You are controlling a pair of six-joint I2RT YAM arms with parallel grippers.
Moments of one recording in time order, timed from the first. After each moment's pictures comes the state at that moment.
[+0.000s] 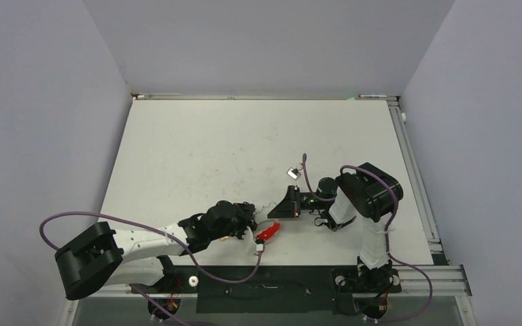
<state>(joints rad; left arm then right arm) -1.01 1.19 0.35 0.29 0.00 1.37 0.49 1.99 0.39 1.48 -1.10 1.04</state>
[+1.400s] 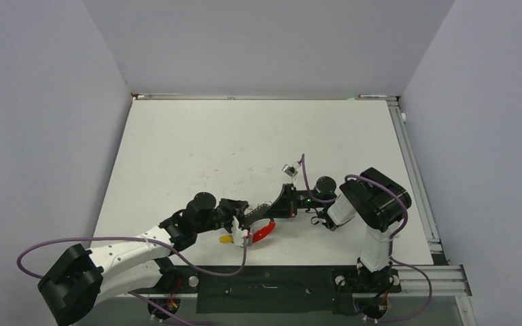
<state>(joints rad) -0.82 0.99 0.31 0.24 0.27 1.17 0.56 1.87 0.40 1.47 -1.08 0.98</state>
